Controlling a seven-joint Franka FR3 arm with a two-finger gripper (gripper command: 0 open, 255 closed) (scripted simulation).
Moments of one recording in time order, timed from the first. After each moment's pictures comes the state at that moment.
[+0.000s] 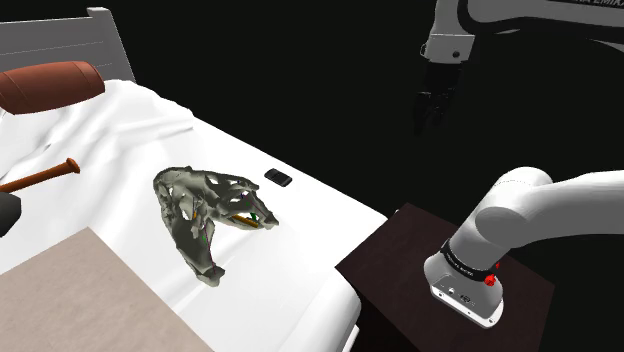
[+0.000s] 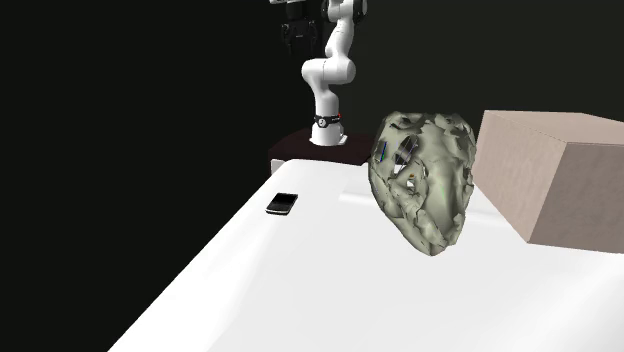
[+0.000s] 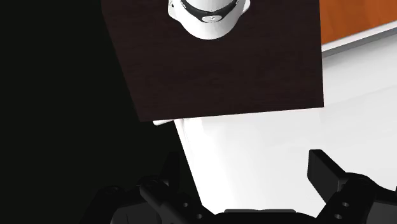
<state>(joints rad) -0.01 -0.83 -0.02 -2.44 0.03 1.43 0.02</state>
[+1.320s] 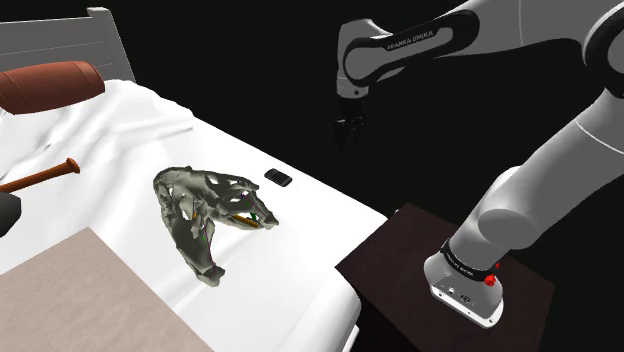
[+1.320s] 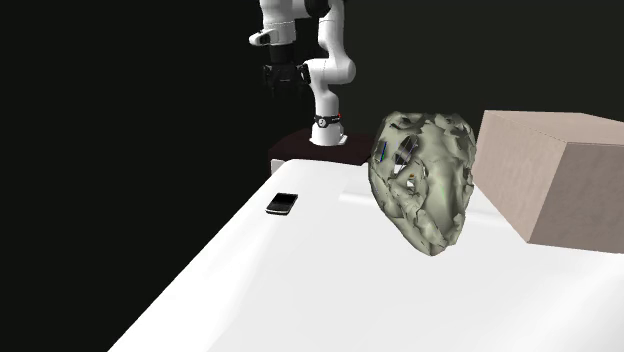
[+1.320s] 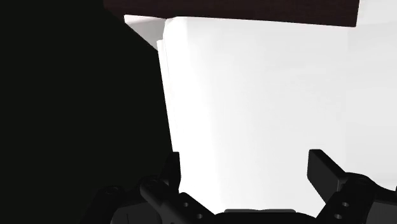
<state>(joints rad) 0.06 -0.17 0.03 -2.27 0.02 1.90 -0.05</state>
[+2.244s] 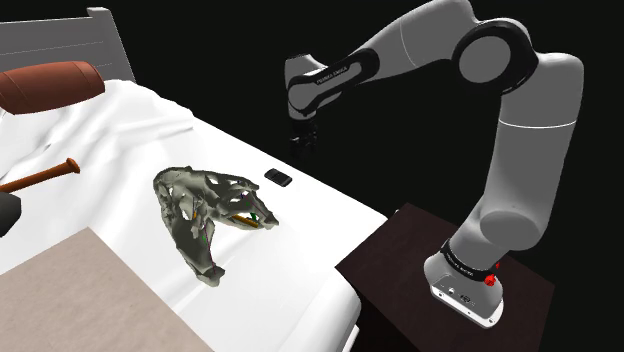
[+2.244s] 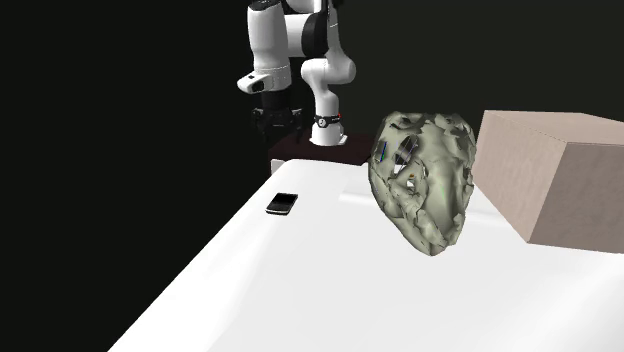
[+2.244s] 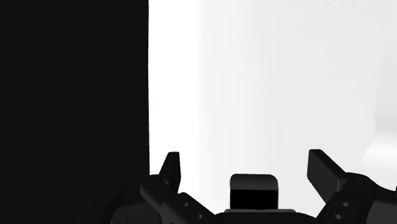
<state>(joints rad) 0.10 0.37 0.07 -1.86 -0.04 2.03 -0.08</state>
